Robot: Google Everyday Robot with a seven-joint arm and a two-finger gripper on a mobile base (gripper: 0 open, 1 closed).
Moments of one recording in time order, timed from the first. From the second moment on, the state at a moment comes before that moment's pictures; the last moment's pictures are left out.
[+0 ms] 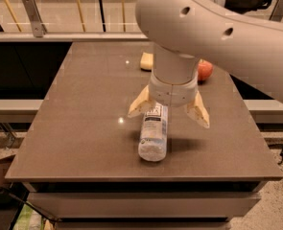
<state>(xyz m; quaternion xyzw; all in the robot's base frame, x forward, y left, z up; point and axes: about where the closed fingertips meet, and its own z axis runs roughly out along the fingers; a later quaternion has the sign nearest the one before) 0.468 -0.071 0.857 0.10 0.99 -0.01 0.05</state>
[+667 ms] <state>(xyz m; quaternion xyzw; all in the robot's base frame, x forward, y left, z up) 0.475 -0.075 0.845 0.08 1.00 0.02 0.04</state>
